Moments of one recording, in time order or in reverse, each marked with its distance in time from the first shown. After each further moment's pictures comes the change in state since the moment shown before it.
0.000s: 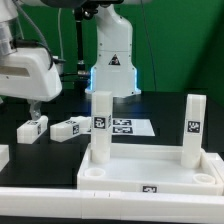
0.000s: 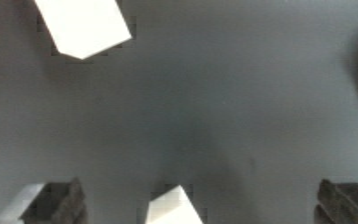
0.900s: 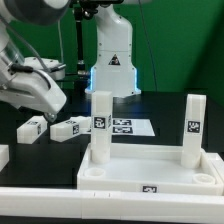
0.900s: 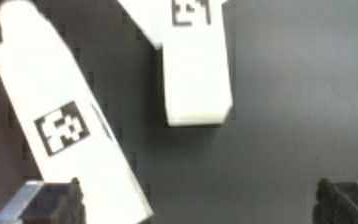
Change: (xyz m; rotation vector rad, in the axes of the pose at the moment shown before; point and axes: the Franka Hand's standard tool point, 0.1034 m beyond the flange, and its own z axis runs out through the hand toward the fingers) arm -0.050 0.014 0.033 0.032 -0.440 0.113
